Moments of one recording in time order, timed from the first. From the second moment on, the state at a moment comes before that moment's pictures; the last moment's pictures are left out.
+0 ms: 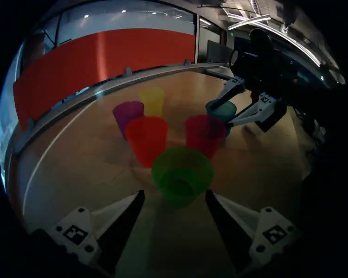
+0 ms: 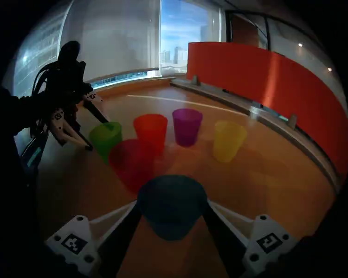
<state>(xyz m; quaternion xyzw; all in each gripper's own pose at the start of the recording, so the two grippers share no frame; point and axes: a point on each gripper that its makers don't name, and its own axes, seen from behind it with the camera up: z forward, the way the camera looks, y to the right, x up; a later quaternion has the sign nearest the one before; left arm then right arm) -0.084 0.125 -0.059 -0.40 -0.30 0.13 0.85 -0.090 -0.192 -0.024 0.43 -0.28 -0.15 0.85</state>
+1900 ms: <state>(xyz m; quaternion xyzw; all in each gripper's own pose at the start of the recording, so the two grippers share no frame) -0.015 0.036 -0.060 -0.23 -0.20 0.09 0.95 -0.006 -0.103 -0.056 0.28 -0.20 -0.05 0.94</state>
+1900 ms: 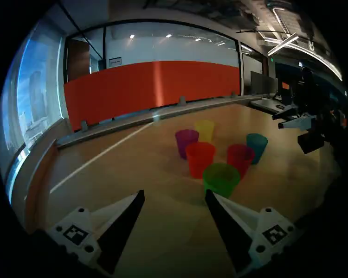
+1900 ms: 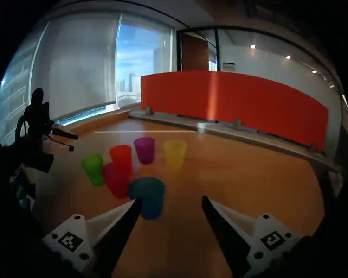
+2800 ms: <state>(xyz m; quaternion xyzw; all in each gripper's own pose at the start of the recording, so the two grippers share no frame) 0.055 -0.011 -0.028 -0.08 -0.05 0.01 1.00 0.051 -0.045 -0.022 0.07 -0.05 -0.03 1.00</state>
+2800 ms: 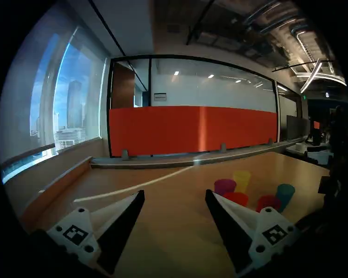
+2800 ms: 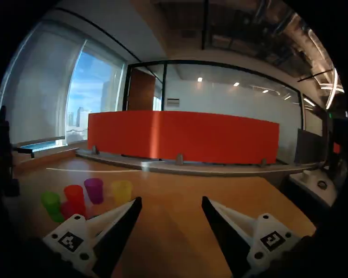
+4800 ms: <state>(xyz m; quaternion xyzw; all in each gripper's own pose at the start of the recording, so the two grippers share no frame) 0.015 -0.001 0.000 0.01 0.01 0.01 1.00 0.065 -0.024 -0.022 -0.02 -0.03 0.00 1.00</state>
